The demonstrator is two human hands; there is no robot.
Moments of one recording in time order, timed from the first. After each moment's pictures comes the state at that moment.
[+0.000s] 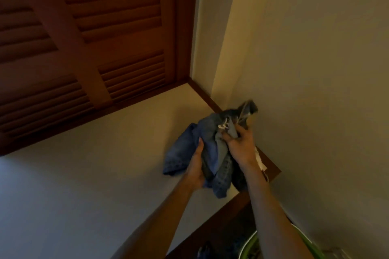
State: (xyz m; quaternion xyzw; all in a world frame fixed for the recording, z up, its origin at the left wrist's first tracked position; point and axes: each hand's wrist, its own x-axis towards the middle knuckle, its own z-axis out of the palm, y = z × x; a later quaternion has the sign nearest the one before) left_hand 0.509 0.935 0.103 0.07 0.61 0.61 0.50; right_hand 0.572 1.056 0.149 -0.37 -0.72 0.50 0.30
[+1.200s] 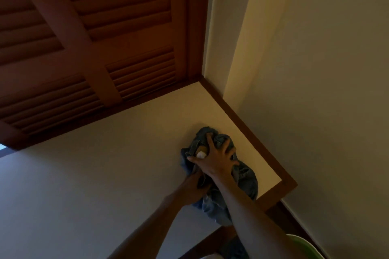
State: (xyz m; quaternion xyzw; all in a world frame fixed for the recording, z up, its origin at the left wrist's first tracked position) left_hand 0.475 0.914 0.002 0.28 0.67 0.51 0.47; right_hand 0.504 1.032 0.068 -0.43 -0.85 0.28 -0.14
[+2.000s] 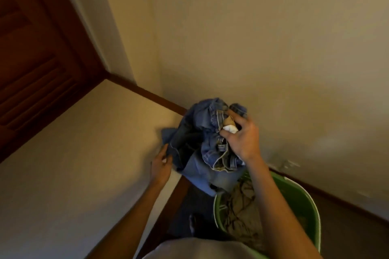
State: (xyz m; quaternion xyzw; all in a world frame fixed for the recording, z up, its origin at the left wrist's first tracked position) left_hand 0.567 0.947 0.016 0.32 0.77 0.43 0.34; right_hand 0.778 1.076 0.156 -0.55 -0.70 0.34 0.31
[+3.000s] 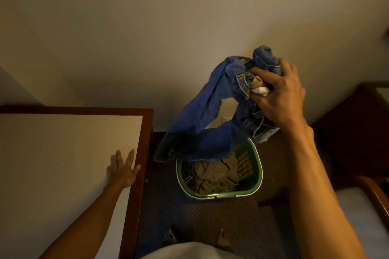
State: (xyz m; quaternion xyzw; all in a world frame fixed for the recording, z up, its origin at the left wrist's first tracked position) left_hand 0.580 0.944 -0.023 0.62 0.71 -0.13 0.31; right_hand 0.994 0.935 0.292 -0.69 -0.67 -0.08 0.26
